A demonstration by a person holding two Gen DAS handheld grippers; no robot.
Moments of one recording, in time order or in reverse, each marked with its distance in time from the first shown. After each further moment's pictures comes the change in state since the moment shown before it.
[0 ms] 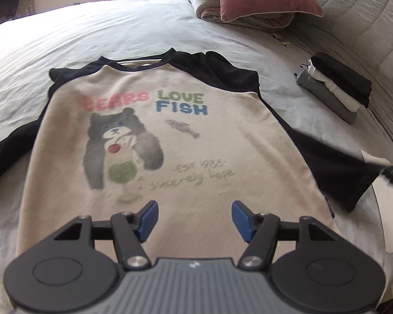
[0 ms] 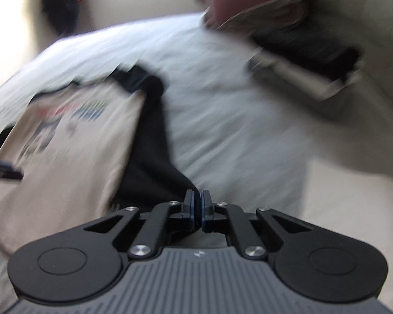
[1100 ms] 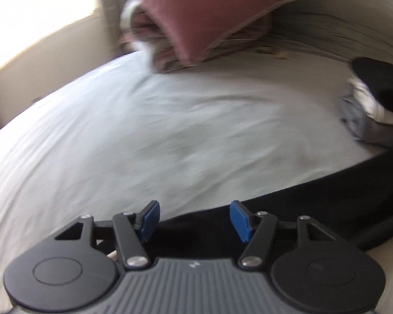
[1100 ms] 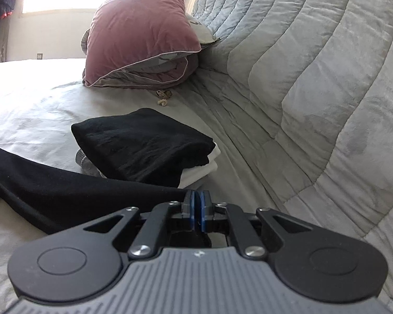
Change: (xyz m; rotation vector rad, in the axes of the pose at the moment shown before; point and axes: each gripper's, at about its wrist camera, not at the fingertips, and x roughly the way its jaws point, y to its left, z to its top) left arm 0.190 -0.062 0.221 0.465 -0.163 0.076; right arm 0.025 -0.123 0.092 -0.025 -0.171 -0.416
